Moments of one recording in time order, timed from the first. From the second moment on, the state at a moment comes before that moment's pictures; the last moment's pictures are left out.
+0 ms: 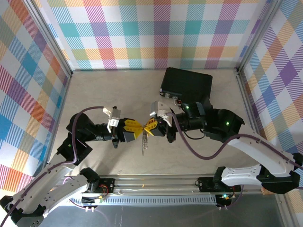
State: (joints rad) left arm -0.66 0.71 0.83 -0.03 0.84 -0.25; right arm 1.05 1.20 1.53 -0.78 -0.42 -0.21
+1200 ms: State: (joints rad) left arm -0.66 0.76 0.93 -0.27 0.87 -0.12; right arm 1.05 1.33 1.73 -1.04 -0.45 -0.32
